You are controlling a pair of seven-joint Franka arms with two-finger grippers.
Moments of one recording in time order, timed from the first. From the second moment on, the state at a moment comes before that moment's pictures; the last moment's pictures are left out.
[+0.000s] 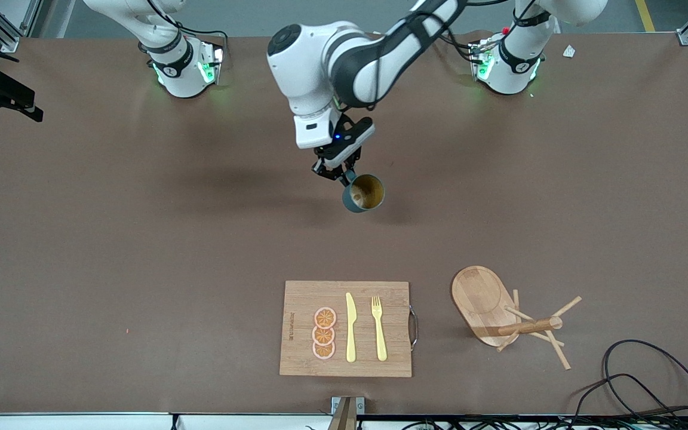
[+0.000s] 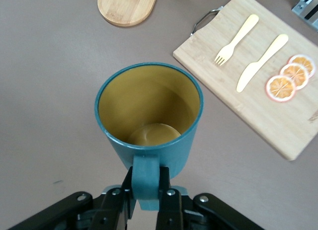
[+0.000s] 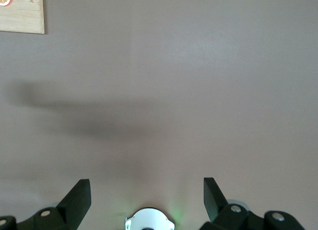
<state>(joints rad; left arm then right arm) -0.82 0.52 -0.19 -1.39 0.46 1.82 -1.89 -0.02 -0.09 -0.04 -1.54 0.02 1.36 -0.12</state>
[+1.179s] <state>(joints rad) -0.27 0.28 -0.18 -1.34 -0.25 1.80 -1.40 -0.02 -0.09 -0.04 -1.54 0.03 1.36 -0.10</state>
